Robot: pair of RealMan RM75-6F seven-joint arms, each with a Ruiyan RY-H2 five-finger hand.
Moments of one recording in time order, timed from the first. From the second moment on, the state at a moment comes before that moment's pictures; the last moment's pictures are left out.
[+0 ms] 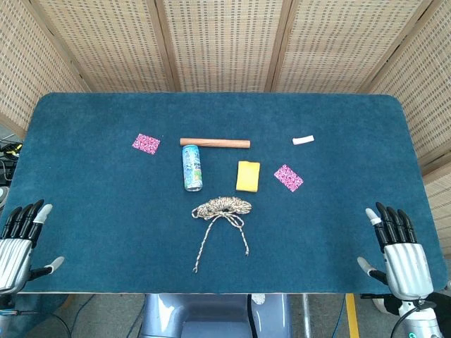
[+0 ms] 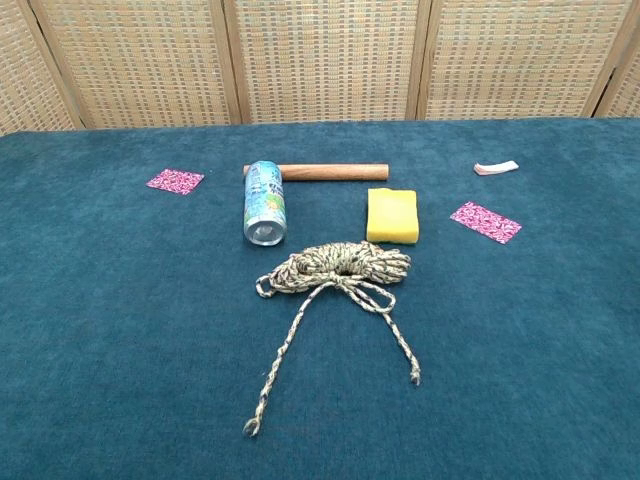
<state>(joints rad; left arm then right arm) -0.03 -1.10 0.01 -1.78 1.62 1.57 0.16 0.01 -1.16 0.05 -1.79 -1.67 1.60 -0.26</state>
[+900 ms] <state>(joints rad) -0.04 -1.15 0.00 -1.75 1.59 1.53 0.21 0.46 -1.17 0.07 -1.71 -1.81 1.03 -0.25</state>
